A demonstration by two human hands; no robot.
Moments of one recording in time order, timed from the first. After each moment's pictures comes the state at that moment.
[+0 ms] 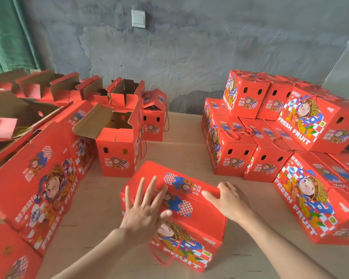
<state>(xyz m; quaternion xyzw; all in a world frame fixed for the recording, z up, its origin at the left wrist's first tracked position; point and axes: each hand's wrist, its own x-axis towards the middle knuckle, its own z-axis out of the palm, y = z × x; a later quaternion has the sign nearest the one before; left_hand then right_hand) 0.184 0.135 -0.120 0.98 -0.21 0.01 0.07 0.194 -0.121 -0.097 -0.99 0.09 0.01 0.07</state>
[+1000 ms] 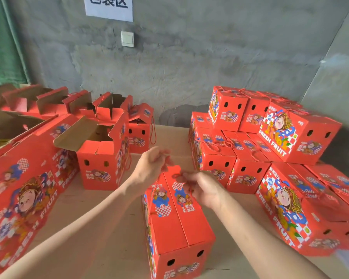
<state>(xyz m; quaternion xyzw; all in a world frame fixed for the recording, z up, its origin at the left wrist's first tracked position) 0.235 0.048 0.001 0.77 -0.16 0.06 0.61 0.203 -0.106 -0.009 -0.63 0.12 0.08 0.76</state>
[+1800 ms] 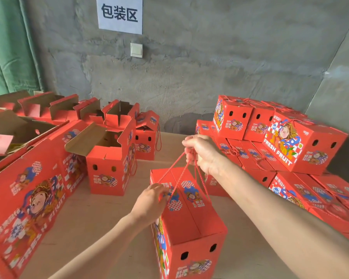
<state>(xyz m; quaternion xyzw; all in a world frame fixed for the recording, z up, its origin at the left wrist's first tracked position) 0.230 0.067 -0.086 0.91 -0.19 0.10 0.36 0.227 -0.074 0.079 -0.74 0.08 -0.02 0.67</state>
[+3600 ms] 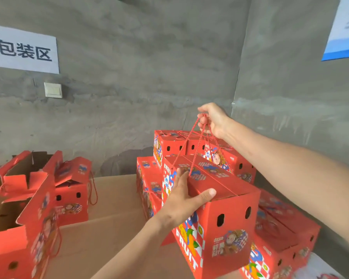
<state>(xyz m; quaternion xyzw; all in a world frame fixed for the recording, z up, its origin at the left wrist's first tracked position) 0.254 -0.120 0.070 0.71 -0.39 -0.09 0.58 0.280 -0.257 0.251 -0.72 0.18 -0.26 0.62</state>
